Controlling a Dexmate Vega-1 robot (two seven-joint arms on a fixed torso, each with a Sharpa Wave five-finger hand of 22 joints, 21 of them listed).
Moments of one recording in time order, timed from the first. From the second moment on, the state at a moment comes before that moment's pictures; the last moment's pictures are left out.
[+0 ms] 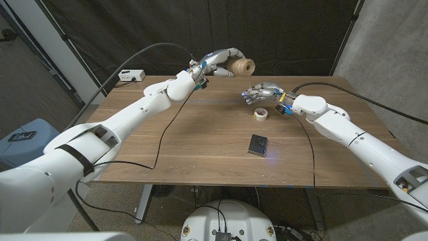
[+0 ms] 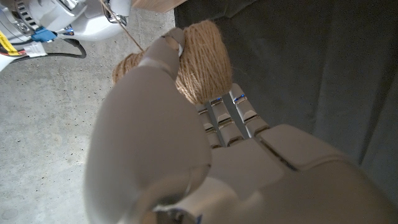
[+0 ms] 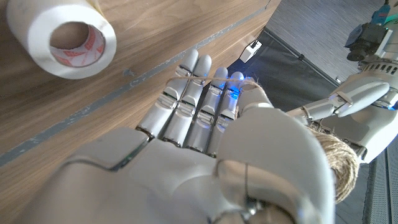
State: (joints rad) left arm 0.26 0.47 0.78 -1.13 0.43 -0.57 0.20; left_hand 1.45 0.03 0.28 -0.19 0.44 0.46 0.01 0.57 0.43 0.33 -0.06 0.66 0.85 0.40 -0.06 0.60 0.55 0.15 0.08 0.69 0.21; right arm -0.64 -0.71 -0.57 -1.53 0.37 -0.02 0.24; right_hand 0.98 0.12 0.21 -0.15 0.19 0.91 -0.06 0.22 0.20 0.83 -0.08 0.36 0.29 0.85 -0.11 0.34 0.41 0.80 -0.10 0.42 0.19
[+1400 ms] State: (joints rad) left arm 0.25 0.47 0.78 -1.11 0.42 -0.57 0.20; left_hand 1.45 0.03 0.29 -0.19 0.45 0.46 0.01 0.57 0.43 0.33 -0.06 0.66 0.85 0.40 -0.06 0.60 0.55 0.15 0.08 0.70 0.21; right arm -0.67 -0.70 -0.59 -1.59 0.40 -0.06 0.25; right_hand 0.98 0.12 0.21 -0.14 0.19 0.89 -0.07 0.21 0.20 0.82 -0.07 0.34 0.29 0.83 -0.10 0.33 0.41 0.78 -0.09 0.42 0.19
